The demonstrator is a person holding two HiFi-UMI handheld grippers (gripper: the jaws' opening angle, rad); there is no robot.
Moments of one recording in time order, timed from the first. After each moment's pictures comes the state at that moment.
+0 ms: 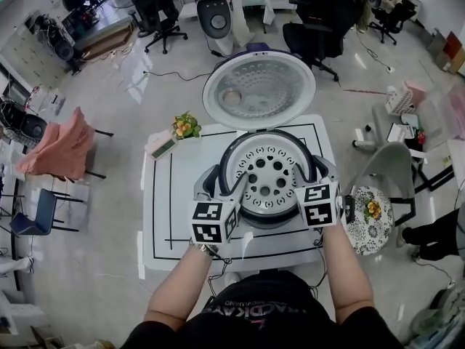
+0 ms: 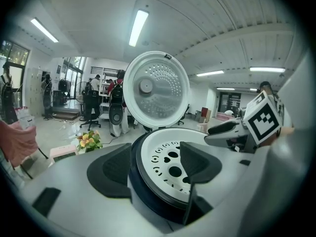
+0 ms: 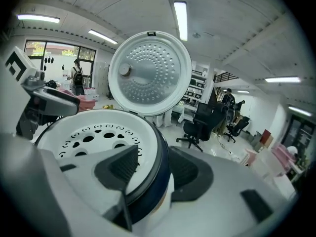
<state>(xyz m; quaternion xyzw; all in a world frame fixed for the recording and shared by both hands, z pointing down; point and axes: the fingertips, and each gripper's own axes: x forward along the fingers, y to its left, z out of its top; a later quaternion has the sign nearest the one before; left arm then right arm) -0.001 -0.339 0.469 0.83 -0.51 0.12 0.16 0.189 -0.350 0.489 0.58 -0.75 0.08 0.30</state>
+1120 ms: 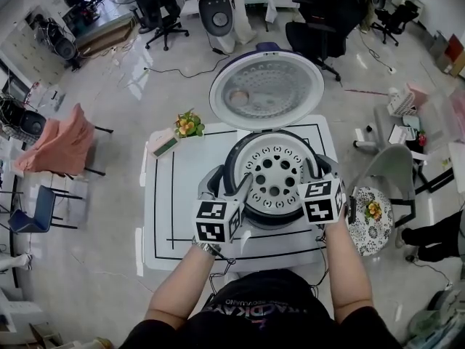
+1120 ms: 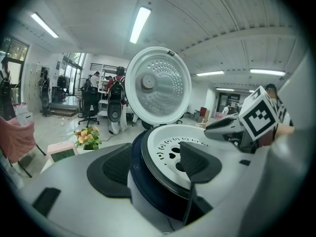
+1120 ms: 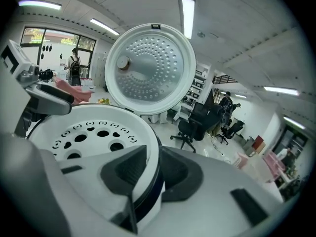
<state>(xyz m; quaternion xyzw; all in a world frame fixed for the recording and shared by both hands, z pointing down) -0.004 -0.343 0.478 0.84 -0.50 0.12 0.18 0.192 -0.361 0.484 0.59 -0.72 0.06 0.35</state>
